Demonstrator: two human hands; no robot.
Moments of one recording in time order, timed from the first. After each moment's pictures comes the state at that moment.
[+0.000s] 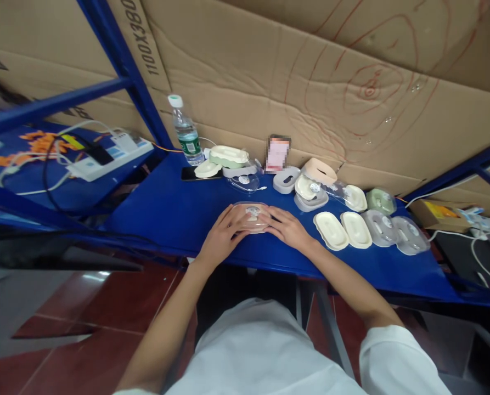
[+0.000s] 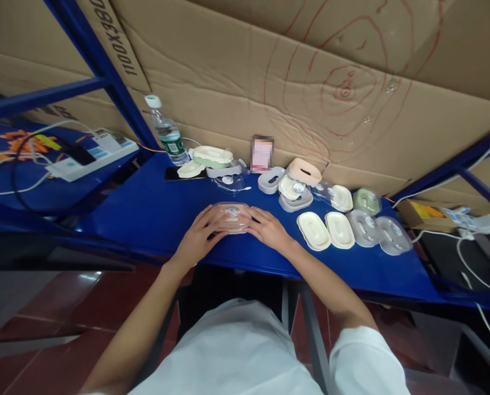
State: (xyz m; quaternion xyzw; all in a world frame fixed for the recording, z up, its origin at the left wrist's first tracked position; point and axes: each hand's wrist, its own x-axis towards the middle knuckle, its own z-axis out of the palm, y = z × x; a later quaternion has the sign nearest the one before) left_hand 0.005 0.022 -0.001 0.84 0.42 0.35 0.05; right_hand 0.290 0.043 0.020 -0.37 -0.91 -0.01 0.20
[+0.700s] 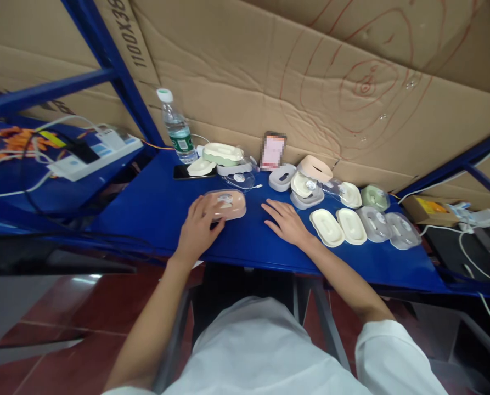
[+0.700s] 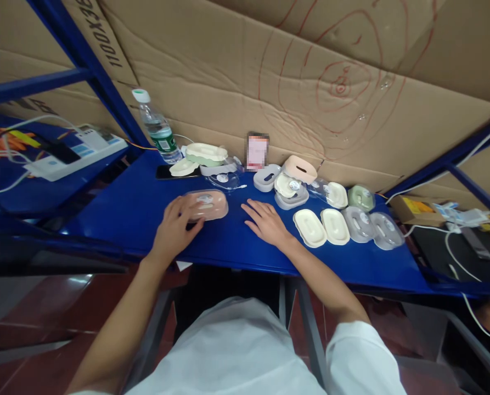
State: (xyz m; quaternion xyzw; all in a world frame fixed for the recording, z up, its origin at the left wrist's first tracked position) left_hand -0.026 0.039 0.004 0.79 0.51 0.35 -0.01; right_hand 0.292 0.044 0.025 -0.43 -0.88 -0.02 0.19
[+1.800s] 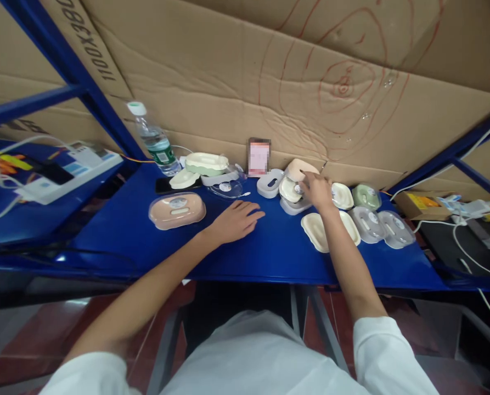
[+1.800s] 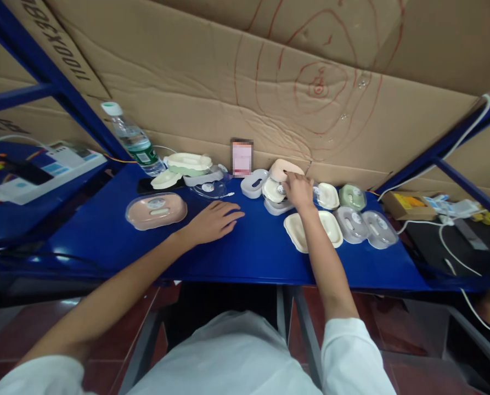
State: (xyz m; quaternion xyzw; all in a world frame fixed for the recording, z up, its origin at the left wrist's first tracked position) left_hand 0.071 0.106 0.047 0.94 0.26 0.22 0.06; right_hand 0.403 0.133 0.091 -0.70 -0.69 -0.09 0.16
